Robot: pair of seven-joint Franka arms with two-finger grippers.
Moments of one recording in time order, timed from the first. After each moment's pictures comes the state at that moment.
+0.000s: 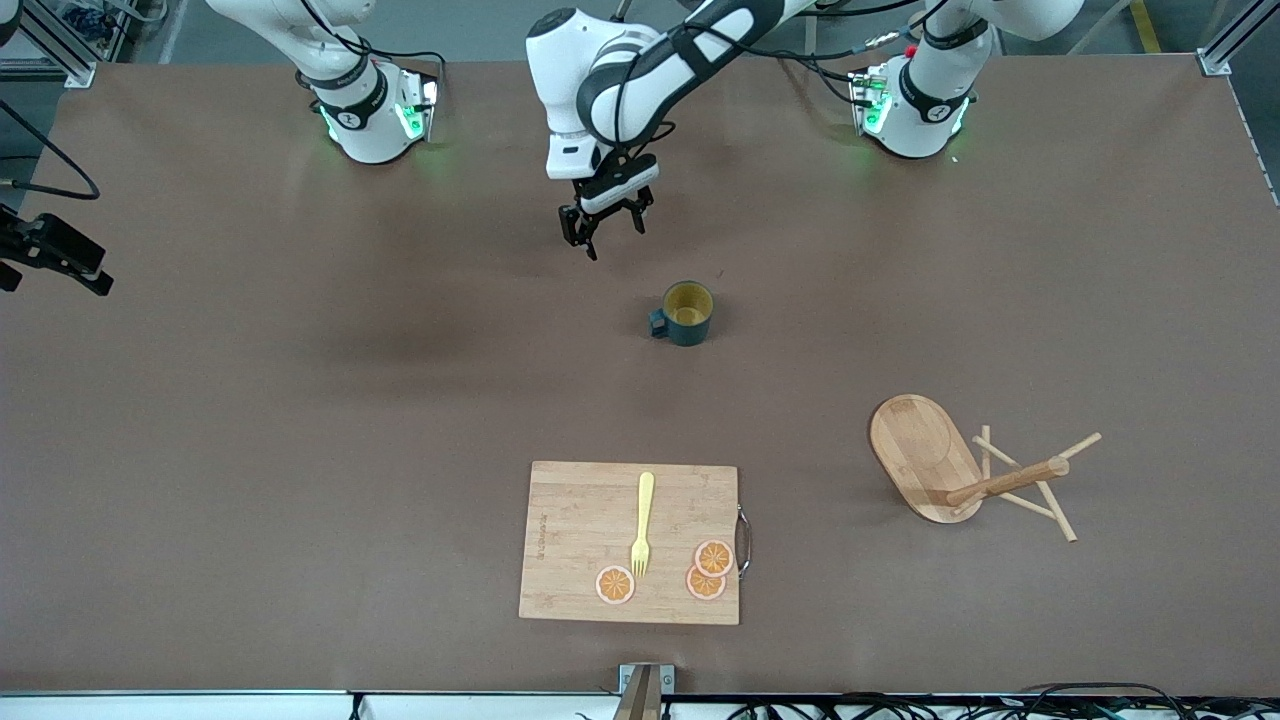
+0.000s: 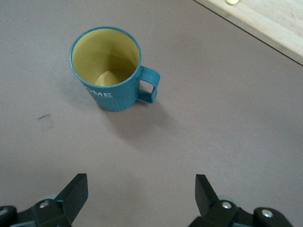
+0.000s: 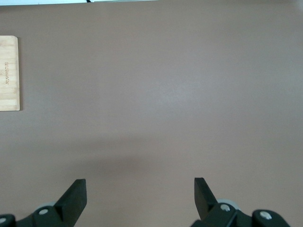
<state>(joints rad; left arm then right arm) -0.77 0.60 -0.53 -1.72 0.86 2.02 -2.31 -0.08 -0.07 -0.03 -1.68 -0.03 1.72 -0.05</state>
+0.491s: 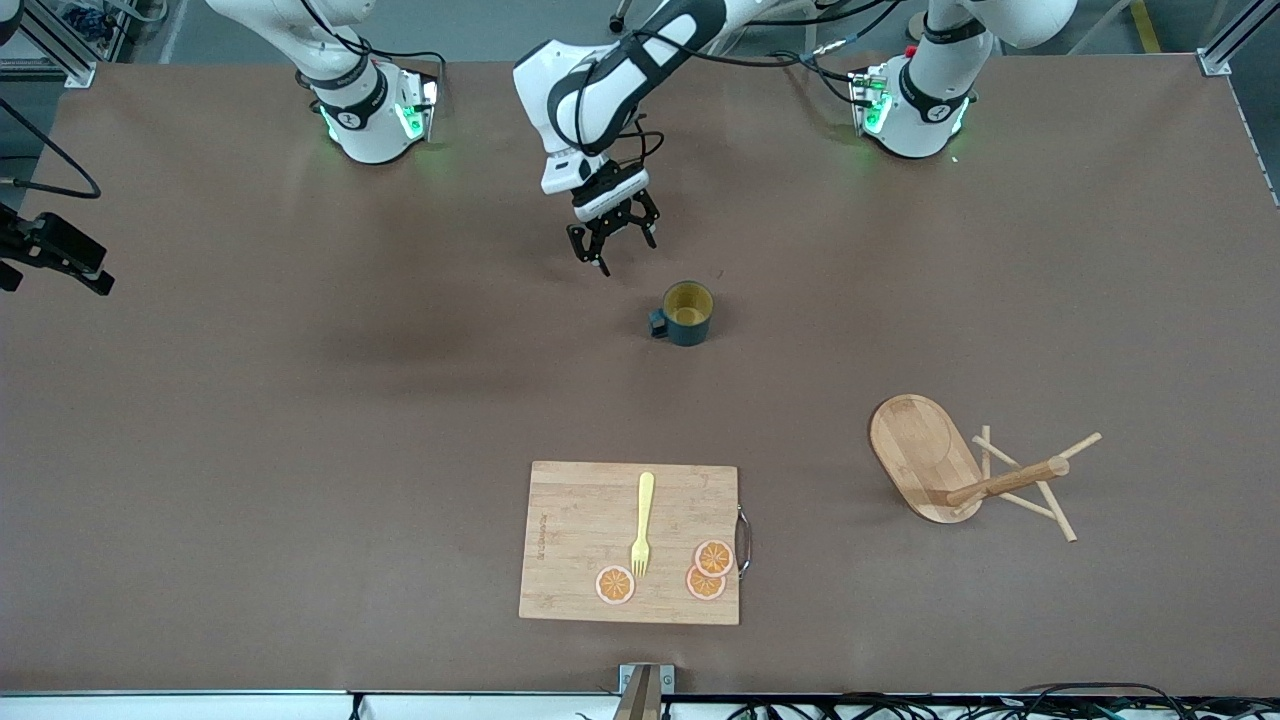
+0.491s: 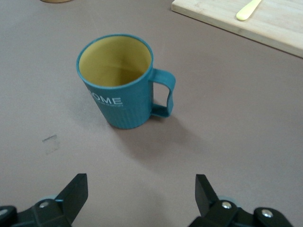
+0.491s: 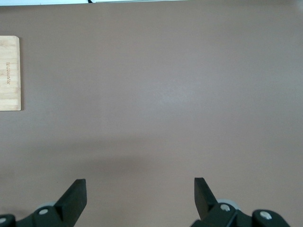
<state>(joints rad) -1.05 0.72 -0.28 -1.62 0.88 1.89 -2.32 -0.08 -0.07 -0.02 -1.67 -0.03 1.72 -0.05</state>
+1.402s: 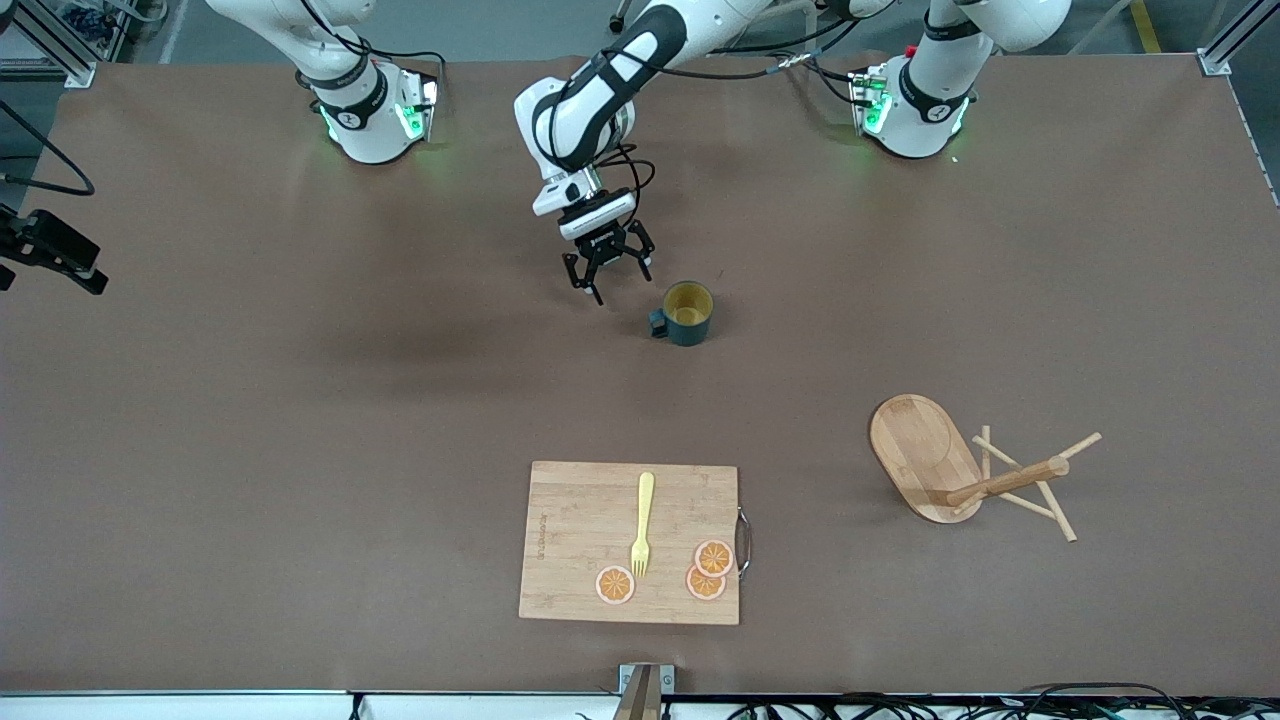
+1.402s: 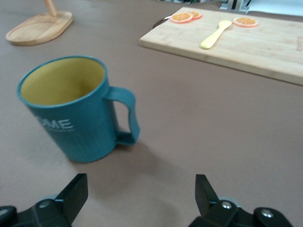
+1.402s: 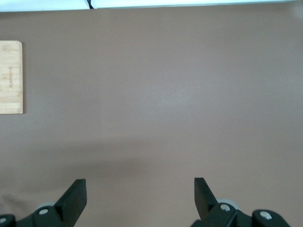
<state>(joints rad) -1.20 0.86 -0.11 -1.51 1.04 1.88 -2.32 -0.08 -0.07 -0.02 -1.65 -0.03 1.71 -0.05</state>
